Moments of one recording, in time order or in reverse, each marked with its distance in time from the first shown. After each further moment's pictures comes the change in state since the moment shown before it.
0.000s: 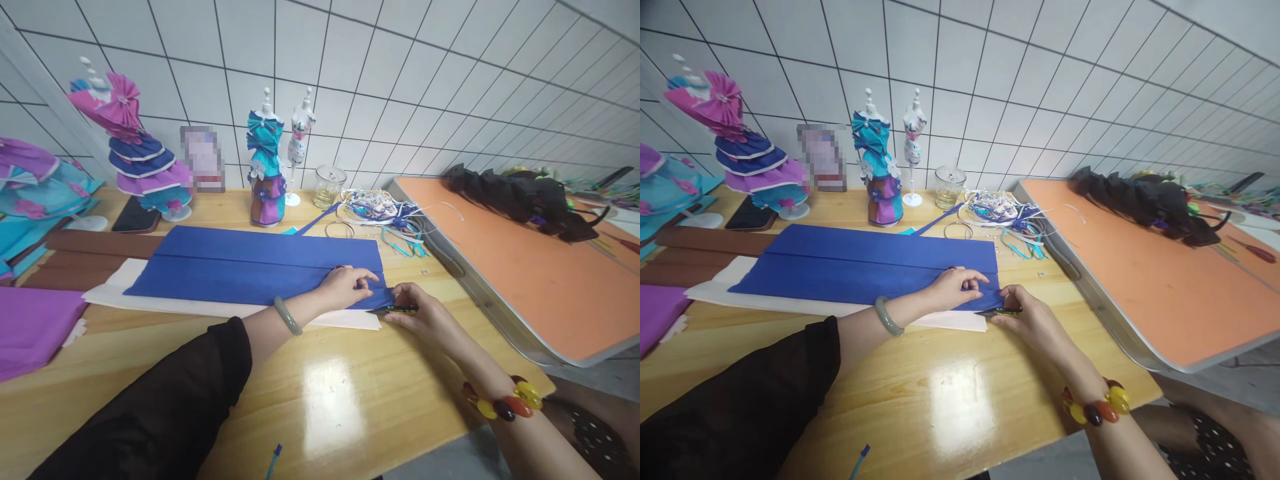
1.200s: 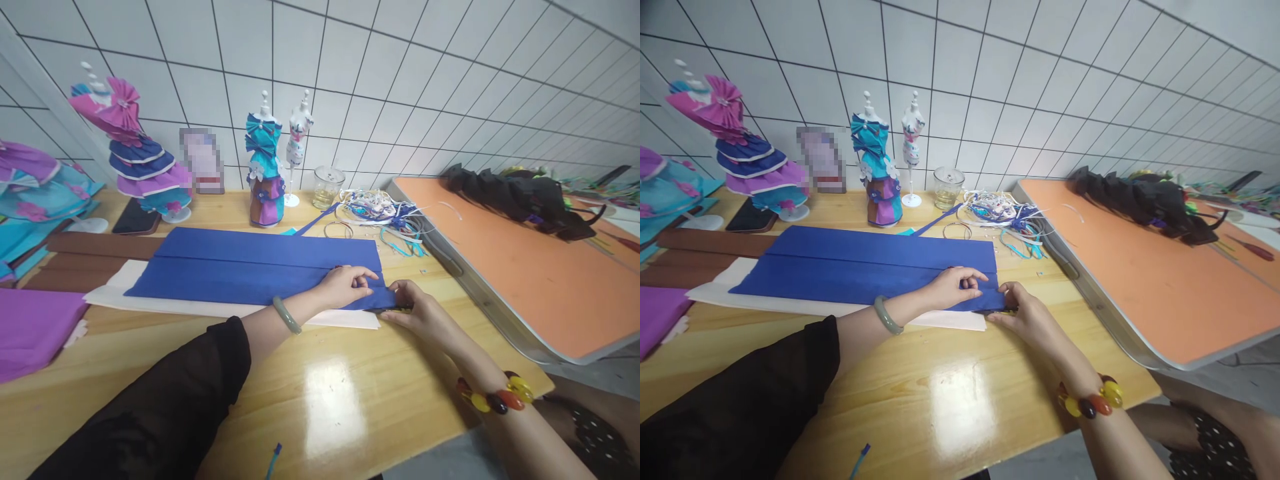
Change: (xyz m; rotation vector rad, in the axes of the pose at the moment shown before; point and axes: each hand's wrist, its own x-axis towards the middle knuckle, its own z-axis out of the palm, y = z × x) left_hand 0.001 -0.004 0.000 -0.147 -0.013 0.015; right_hand 0.004 -0.003 0.002 0.043 0.019 0.002
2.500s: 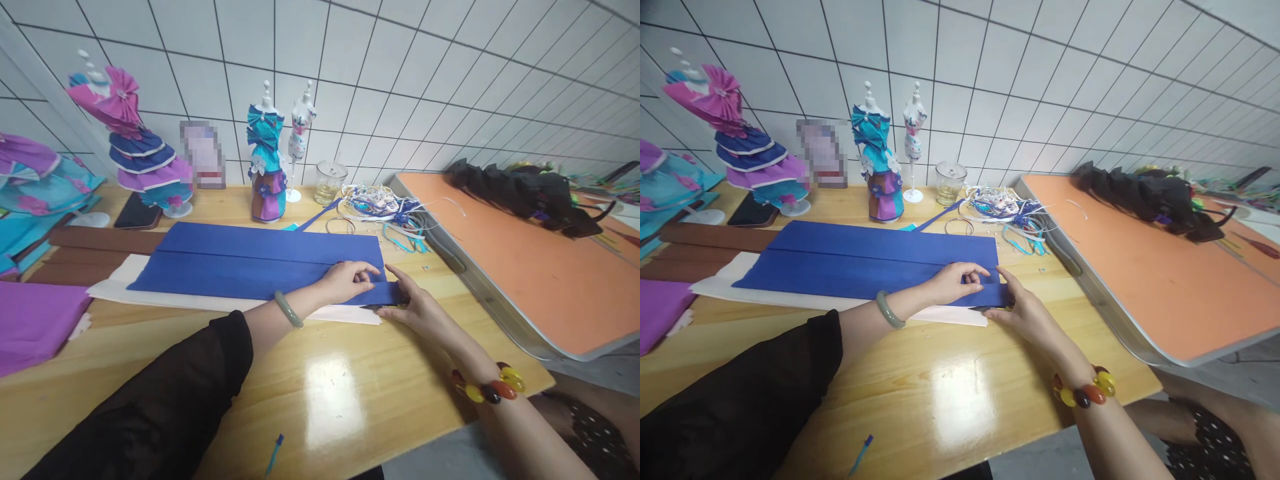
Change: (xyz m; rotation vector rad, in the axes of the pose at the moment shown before) left_hand 0.001 -0.003 0.001 -0.023 -0.016 0.021; right_hand 0.003 -0.011 0.003 0.008 -0.025 -0.010
